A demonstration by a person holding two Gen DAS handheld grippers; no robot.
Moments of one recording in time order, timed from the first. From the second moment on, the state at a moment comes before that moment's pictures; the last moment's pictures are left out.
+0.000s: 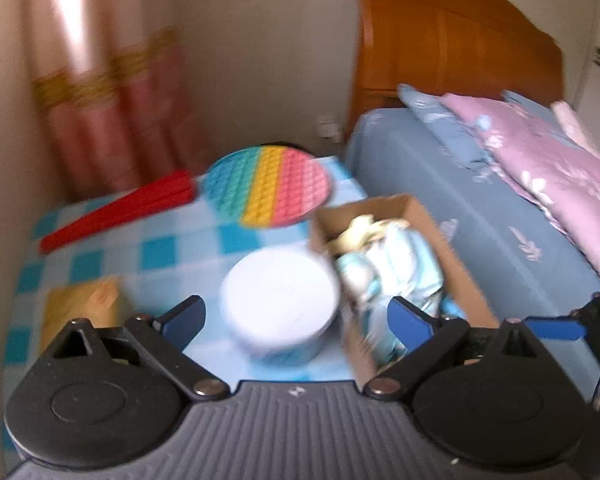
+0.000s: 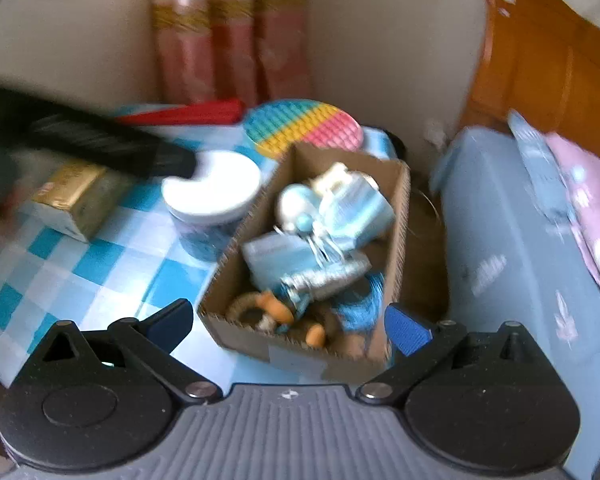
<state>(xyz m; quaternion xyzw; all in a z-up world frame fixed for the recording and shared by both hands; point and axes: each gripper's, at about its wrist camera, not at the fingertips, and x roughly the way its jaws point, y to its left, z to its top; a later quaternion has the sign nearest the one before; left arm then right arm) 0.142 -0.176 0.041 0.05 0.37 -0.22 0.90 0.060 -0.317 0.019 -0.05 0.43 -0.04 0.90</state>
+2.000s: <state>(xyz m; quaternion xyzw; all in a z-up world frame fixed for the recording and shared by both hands) 0.069 -0.146 0.042 0.07 0.40 -0.16 0.90 0.026 -0.303 0.043 0.02 0.42 -0.14 0.90</state>
